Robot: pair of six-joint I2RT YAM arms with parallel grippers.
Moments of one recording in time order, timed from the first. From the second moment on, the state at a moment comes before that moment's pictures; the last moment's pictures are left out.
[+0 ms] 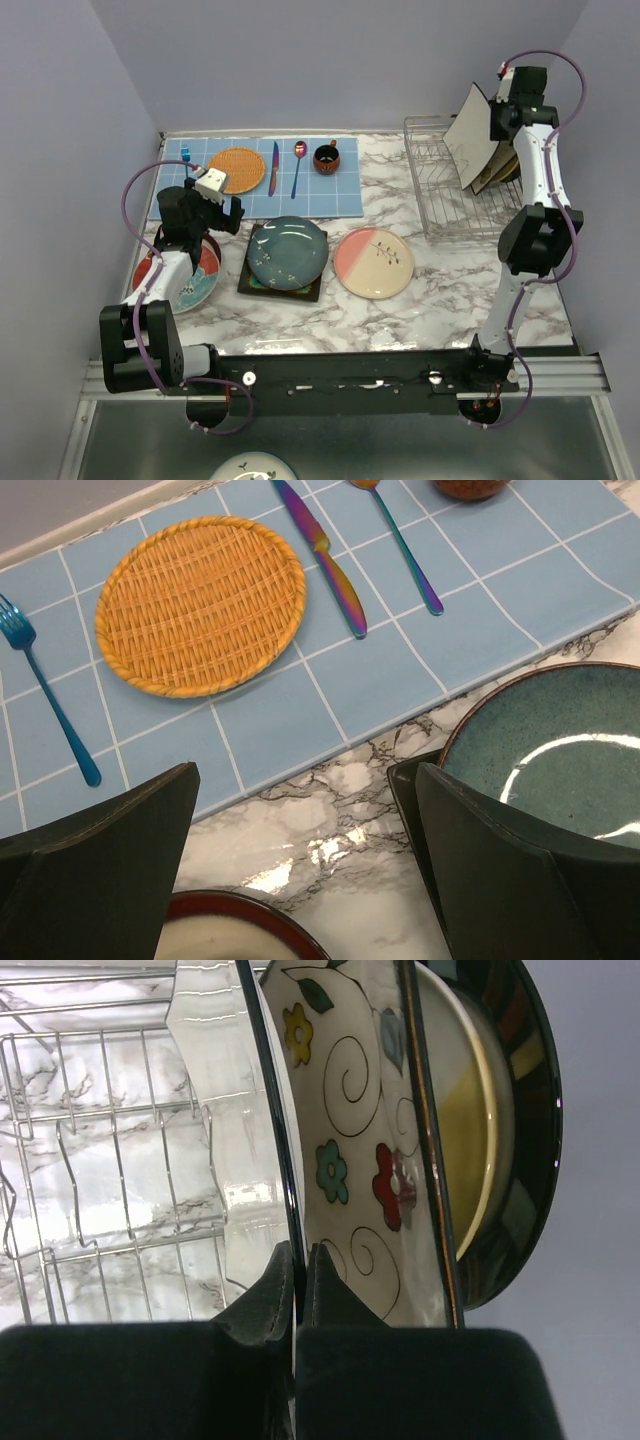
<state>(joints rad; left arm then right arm) 0.10 1.29 0.68 0.27 0.47 0.26 -0.14 2.13 2.21 -0.78 0.10 -0.19</state>
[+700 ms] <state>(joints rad) 0.10 1.29 0.68 0.27 0.47 0.26 -0.14 2.11 2.17 -0.73 0.10 -0.21</state>
